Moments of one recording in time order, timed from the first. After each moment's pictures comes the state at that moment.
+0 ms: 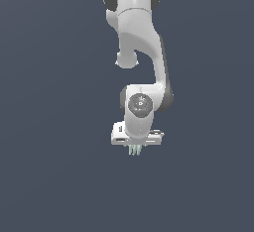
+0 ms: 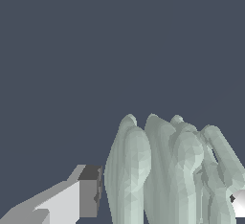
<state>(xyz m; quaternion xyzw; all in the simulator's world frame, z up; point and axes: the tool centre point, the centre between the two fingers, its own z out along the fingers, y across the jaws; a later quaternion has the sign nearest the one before) 0.086 0.036 0.052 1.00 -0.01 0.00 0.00</state>
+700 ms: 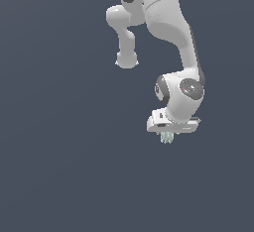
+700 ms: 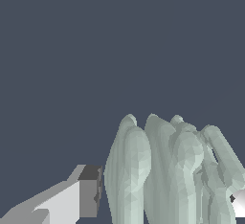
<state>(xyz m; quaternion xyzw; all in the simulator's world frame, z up) 0.035 0.185 0.064 1.00 0.00 0.00 0.00</state>
